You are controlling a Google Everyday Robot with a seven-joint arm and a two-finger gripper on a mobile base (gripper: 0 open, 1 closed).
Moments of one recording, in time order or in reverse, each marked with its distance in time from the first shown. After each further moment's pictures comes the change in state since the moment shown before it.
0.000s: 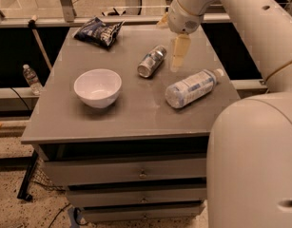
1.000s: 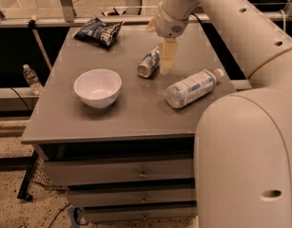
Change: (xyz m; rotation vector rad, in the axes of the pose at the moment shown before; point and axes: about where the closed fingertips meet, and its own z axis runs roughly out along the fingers) arm -0.022 -0.011 0.030 -0.017 0.012 -0.065
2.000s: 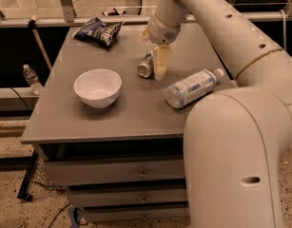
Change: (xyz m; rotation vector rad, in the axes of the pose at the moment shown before) arm -0.009 0.004 0.031 -0.075 -0.031 -0.010
